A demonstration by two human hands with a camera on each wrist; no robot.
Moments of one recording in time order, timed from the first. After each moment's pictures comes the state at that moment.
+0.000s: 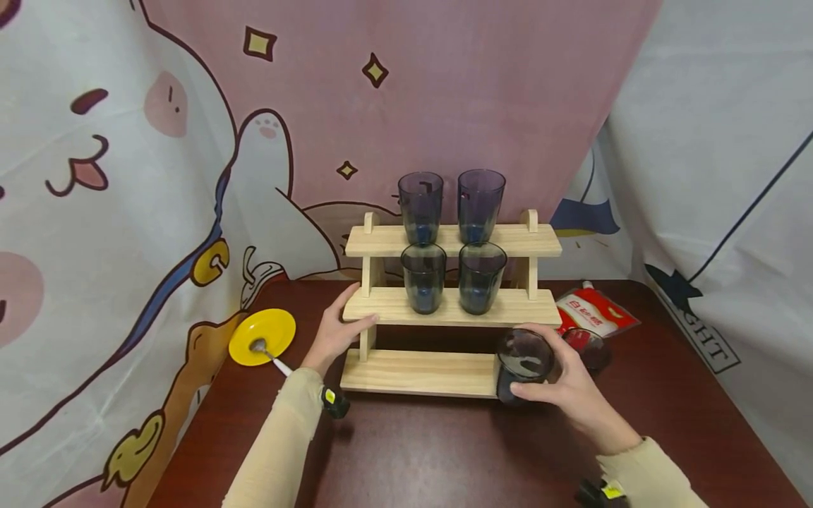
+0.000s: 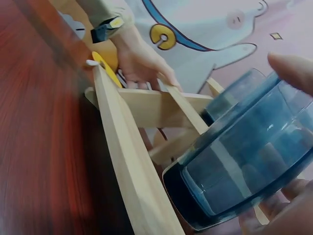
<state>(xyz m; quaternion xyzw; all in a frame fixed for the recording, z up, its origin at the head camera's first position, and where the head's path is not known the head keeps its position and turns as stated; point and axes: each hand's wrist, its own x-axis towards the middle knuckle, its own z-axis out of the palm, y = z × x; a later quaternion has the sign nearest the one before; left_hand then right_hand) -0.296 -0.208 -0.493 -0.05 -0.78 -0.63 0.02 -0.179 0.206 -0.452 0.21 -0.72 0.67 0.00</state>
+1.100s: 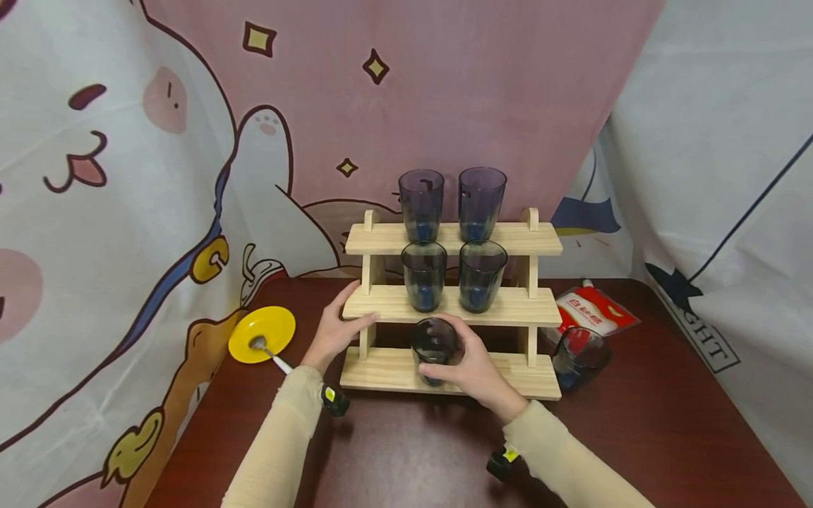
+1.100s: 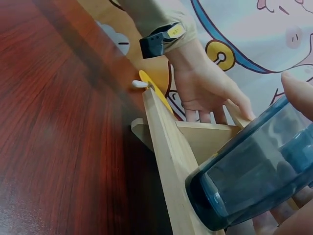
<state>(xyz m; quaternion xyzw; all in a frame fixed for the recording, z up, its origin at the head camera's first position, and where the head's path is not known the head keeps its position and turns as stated) -0.298 -0.208 -0.496 -0.06 -0.77 -0.64 0.02 -0.222 0.085 -0.481 0.21 -0.71 0.68 -0.03</state>
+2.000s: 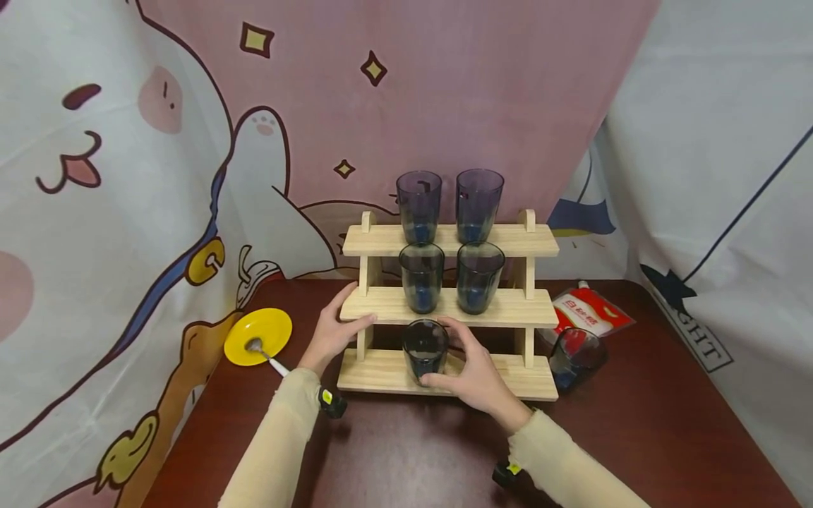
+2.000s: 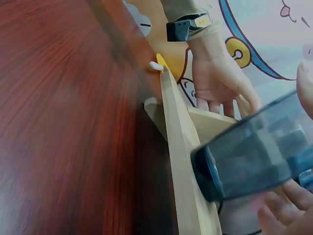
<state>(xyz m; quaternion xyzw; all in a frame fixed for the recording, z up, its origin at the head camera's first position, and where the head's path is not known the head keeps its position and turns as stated) -0.297 -0.209 -0.492 -0.05 -0.77 -0.64 0.00 -0.211 0.094 -0.485 0.20 -0.80 0.57 0.05</state>
